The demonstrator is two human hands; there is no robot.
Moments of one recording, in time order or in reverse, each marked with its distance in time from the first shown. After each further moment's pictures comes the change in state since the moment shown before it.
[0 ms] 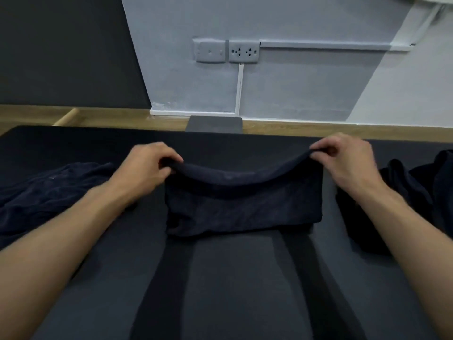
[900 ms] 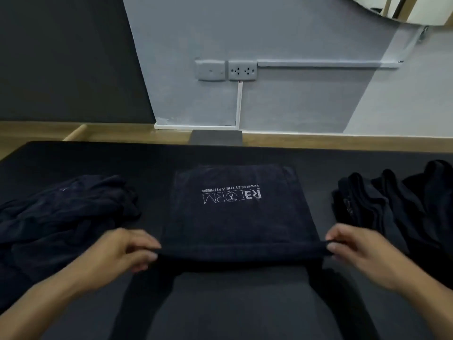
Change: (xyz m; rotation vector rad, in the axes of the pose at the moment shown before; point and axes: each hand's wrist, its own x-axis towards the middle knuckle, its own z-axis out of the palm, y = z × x) left_hand -0.118 -0.007 -0.018 -0.388 -0.441 -0.258; right_hand -0.120 0.035 -0.025 0.270 -0.527 0.090
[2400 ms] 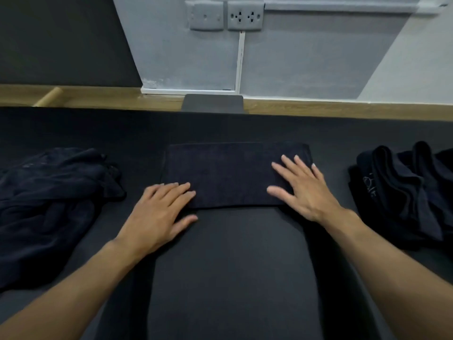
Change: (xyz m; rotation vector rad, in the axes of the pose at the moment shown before) left_hand 0.104 -0.057 0.069 0.956 0.298 0.456; right_hand 0.148 0.032 0.085 -0.543 0.010 -0.061
